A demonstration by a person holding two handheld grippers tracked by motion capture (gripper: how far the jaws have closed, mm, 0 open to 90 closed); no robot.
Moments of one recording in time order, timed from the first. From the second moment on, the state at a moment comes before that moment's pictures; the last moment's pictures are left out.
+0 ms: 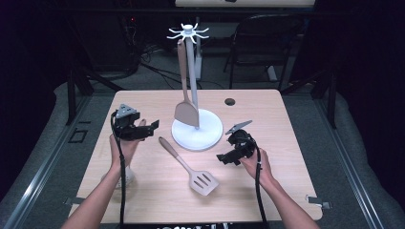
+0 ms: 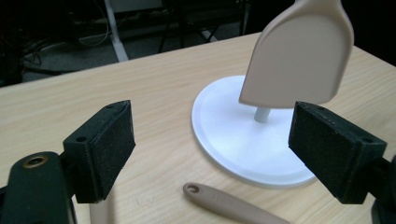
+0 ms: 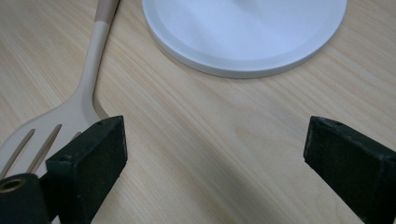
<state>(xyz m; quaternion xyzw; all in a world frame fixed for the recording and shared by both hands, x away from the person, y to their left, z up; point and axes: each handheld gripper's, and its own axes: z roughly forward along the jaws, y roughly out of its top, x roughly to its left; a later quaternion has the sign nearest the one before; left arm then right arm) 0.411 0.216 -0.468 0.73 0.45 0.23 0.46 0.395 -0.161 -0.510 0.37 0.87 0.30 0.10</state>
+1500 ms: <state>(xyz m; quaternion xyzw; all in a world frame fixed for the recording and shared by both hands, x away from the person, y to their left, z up) 0.398 0.212 -0.505 0.73 0.52 0.18 0.41 0.345 -0.133 -0.503 0.34 0.89 0.30 0.09</state>
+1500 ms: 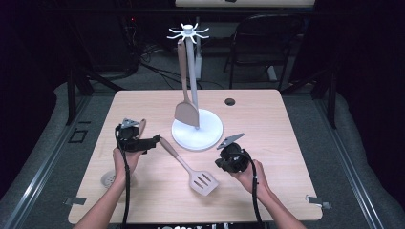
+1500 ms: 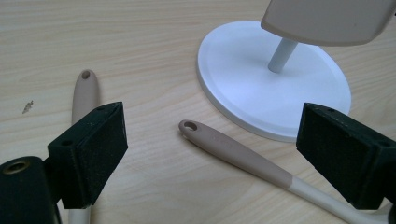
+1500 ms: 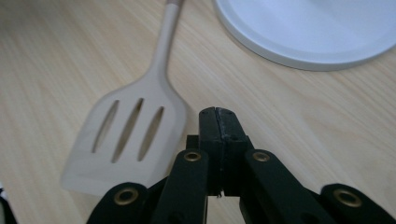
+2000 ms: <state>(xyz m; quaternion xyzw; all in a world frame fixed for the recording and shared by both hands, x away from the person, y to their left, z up) 0.398 0.204 -0.513 0.74 0.52 0.17 0.39 0.314 -0.103 -0.508 0.28 0.92 0.28 0.04</state>
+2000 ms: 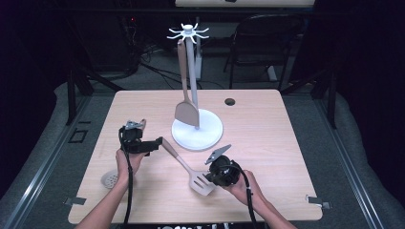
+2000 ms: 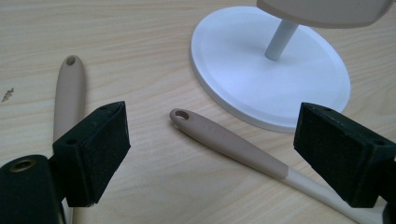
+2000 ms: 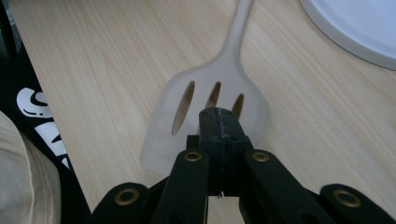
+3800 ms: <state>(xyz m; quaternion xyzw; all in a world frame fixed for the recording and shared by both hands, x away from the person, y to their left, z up) 0.412 0.147 -0.563 0.76 0.51 0.09 0.38 0.318 -0.083 -0.548 0.24 0.95 0.19 0.01</state>
